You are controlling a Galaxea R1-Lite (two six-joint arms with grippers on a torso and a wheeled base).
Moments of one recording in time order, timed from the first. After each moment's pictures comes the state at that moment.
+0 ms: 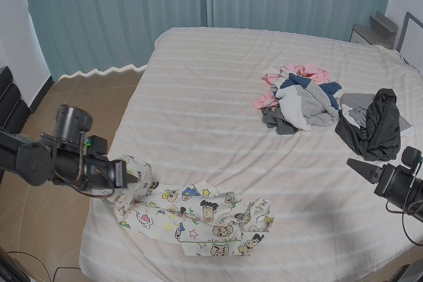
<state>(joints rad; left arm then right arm) -0.22 1.69 -0.80 -0.06 -0.30 -0.29 0.32 1.18 -0.23 -0.70 0.03 0.55</state>
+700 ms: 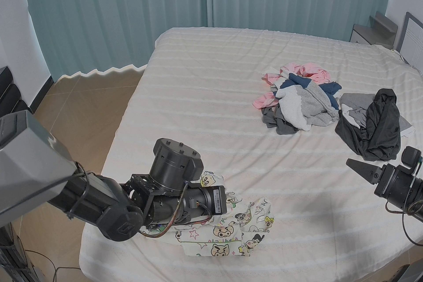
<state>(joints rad) -0.74 1.97 -0.83 -0.50 -0.05 -0.62 0.32 1.18 -0.23 -0.70 0.04 0.55</state>
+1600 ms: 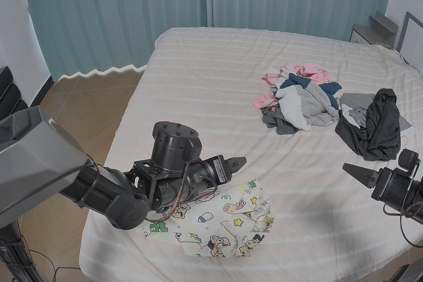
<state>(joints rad) -0.70 2.02 -0.91 -0.67 0.02 -0.74 0.34 1.19 -0.23 -0.69 0.05 0.55</state>
